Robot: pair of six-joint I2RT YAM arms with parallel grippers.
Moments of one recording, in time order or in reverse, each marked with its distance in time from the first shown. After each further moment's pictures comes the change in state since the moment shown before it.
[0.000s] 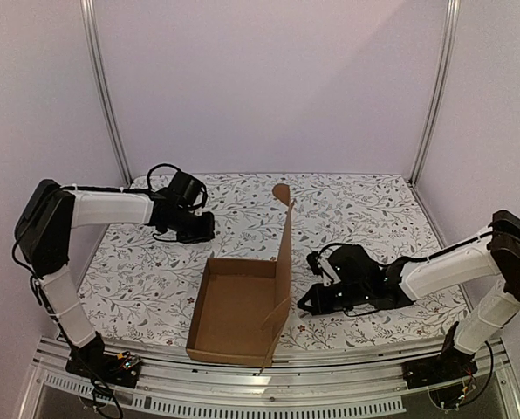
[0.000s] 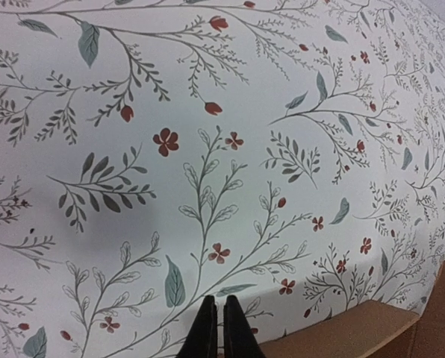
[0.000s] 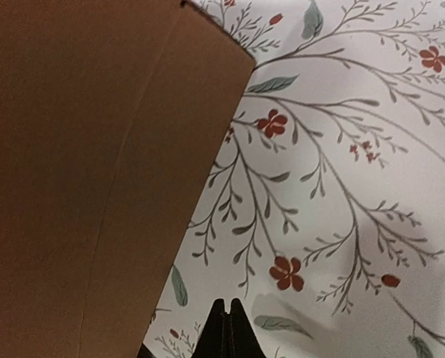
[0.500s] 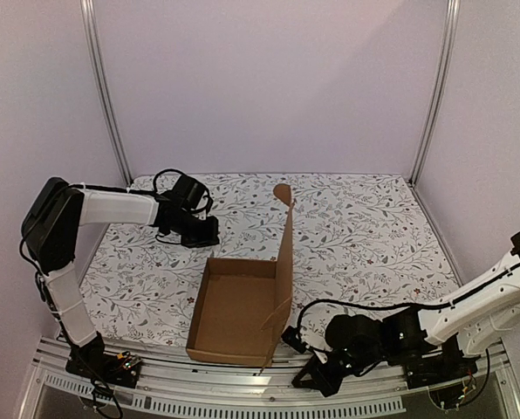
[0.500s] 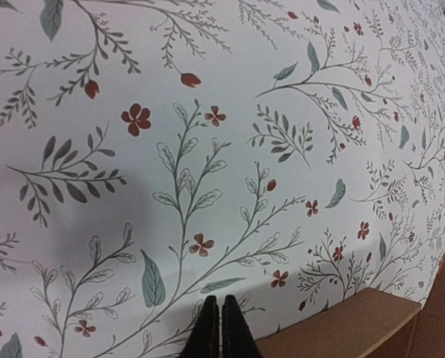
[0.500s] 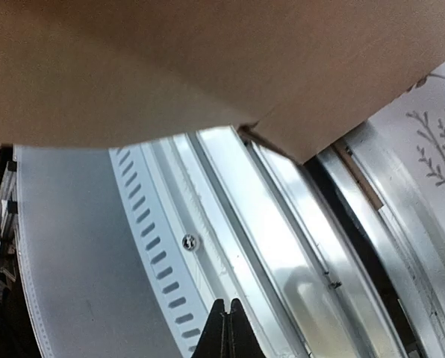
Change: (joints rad) left arm 0.002 0.066 0.024 0.000 0.095 0.016; right arm 0.502 -0.175 -0.114 -0.057 -0.025 -0.077
